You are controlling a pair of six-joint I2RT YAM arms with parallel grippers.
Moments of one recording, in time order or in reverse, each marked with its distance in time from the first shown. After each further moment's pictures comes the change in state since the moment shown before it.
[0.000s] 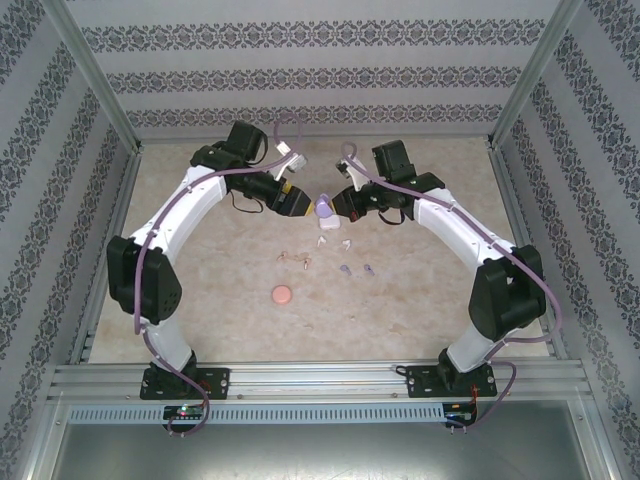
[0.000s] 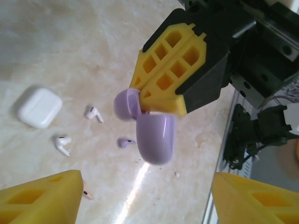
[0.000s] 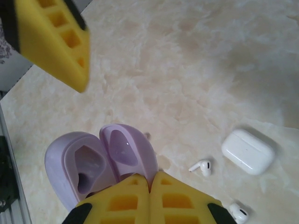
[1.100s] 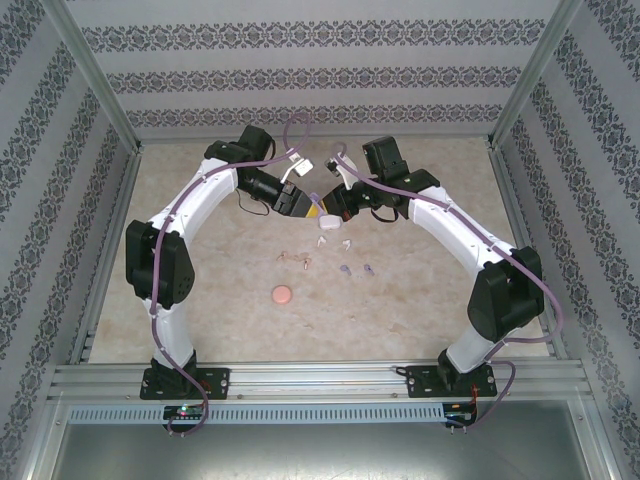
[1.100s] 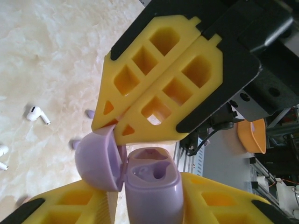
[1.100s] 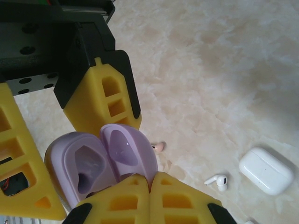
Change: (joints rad) left arm 0.000 0.125 0.086 -0.145 0.223 0.106; right arm 0.046 0.003 0.062 -0.025 0.000 -0.014
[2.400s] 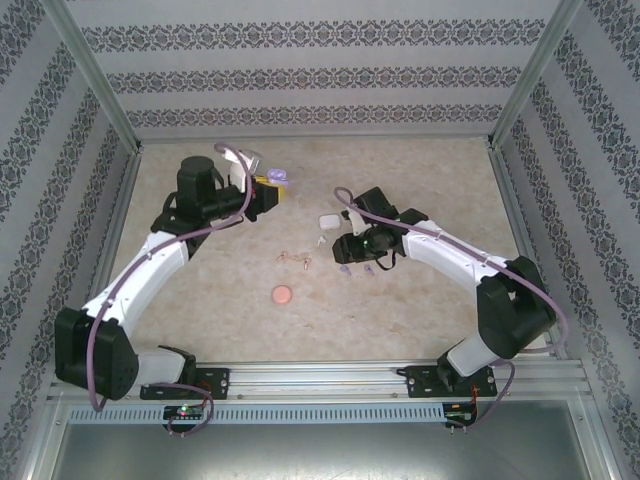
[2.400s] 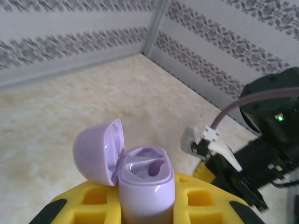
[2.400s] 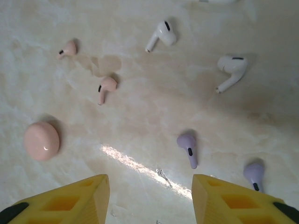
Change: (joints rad) left arm 0.066 -0.651 -0.803 1.105 -0.432 -0.455; right arm 0.110 -0.095 -0.358 -0.045 0.388 0.396
